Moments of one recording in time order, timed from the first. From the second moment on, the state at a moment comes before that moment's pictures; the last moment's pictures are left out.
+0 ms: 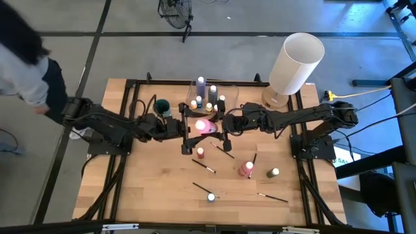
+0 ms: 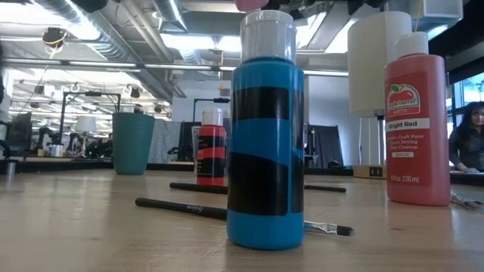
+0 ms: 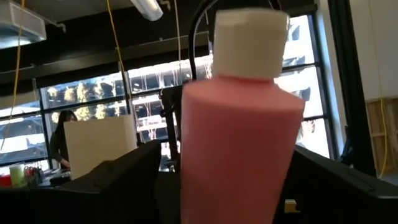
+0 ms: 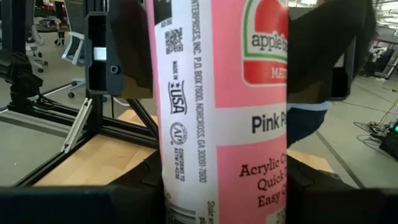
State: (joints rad) left arm -0.14 1.38 0.74 1.03 -0.21 0.23; right arm 0.04 1.52 1.04 0.43 -0.13 -0.18
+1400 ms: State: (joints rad) left arm -0.13 1.36 0.76 0.88 -0.27 0.24; right arm 0.07 1.50 1.04 0.18 0.05 -0.08
